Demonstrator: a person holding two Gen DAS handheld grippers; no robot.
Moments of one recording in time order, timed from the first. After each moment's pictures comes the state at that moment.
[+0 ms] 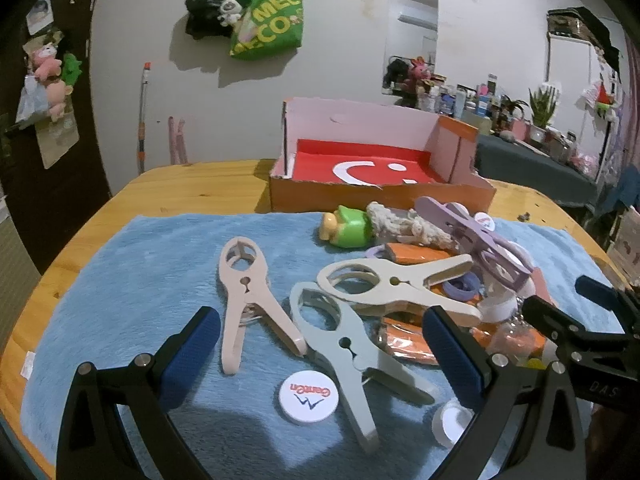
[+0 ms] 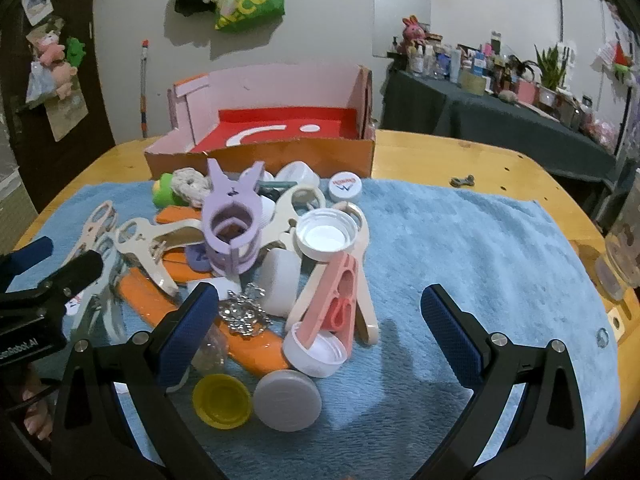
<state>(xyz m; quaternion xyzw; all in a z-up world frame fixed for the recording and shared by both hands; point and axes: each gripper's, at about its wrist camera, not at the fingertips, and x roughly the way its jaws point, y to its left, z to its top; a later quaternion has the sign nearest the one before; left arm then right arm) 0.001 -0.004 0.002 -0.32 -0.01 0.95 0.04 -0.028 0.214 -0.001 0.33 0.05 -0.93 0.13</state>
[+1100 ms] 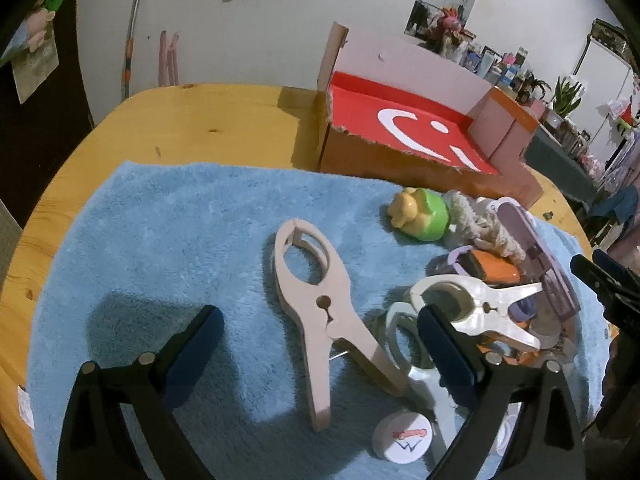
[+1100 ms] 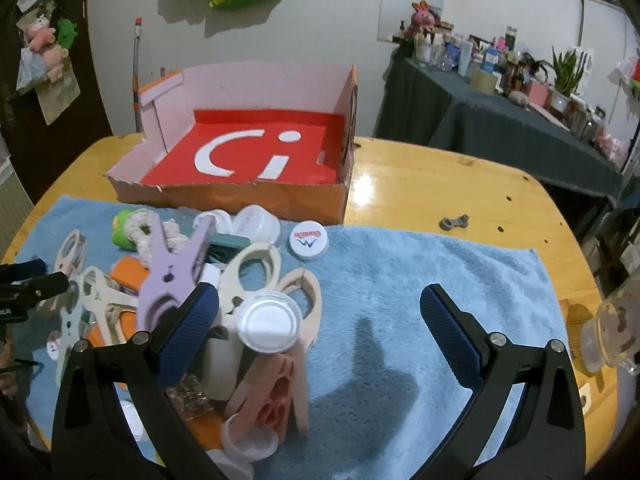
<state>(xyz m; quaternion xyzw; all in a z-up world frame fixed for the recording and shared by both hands) -0.072 -0.070 -0.010 -0.46 -0.08 0.88 0.05 -0.108 0.229 0.027 0.39 0.08 -0.91 0.13</state>
